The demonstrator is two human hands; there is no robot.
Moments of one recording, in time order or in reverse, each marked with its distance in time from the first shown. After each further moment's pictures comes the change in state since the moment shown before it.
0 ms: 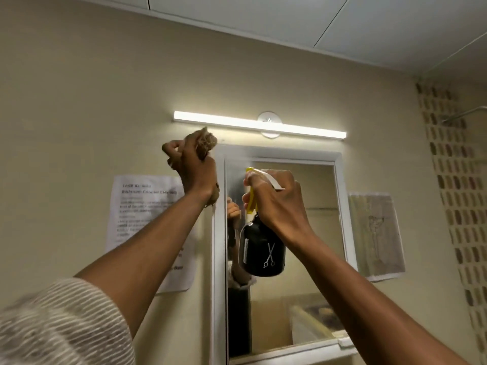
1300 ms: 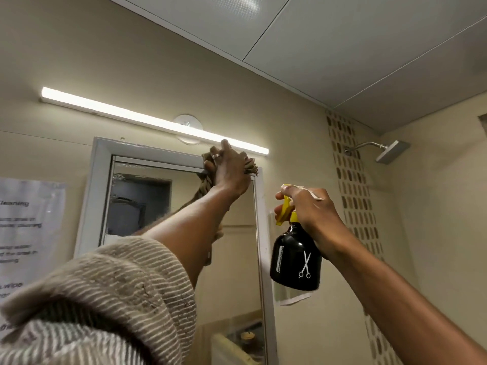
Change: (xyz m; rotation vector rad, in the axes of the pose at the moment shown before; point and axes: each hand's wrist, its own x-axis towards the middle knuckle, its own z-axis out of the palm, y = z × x) left_hand -0.053 0.043 0.276 0.370 -0.506 0.434; right_hand 0.051 0.081 -0.181 -0.218 0.187 0.397
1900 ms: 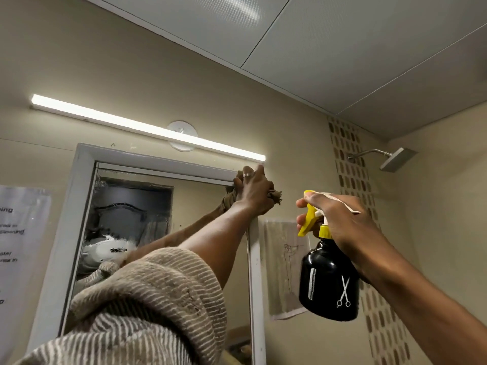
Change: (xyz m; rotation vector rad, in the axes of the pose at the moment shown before) left_hand -0.009 0.057 0.048 -0.016 -0.235 0.168; right_hand 0.007 0.013 -0.061 0.035 -0.007 -0.084
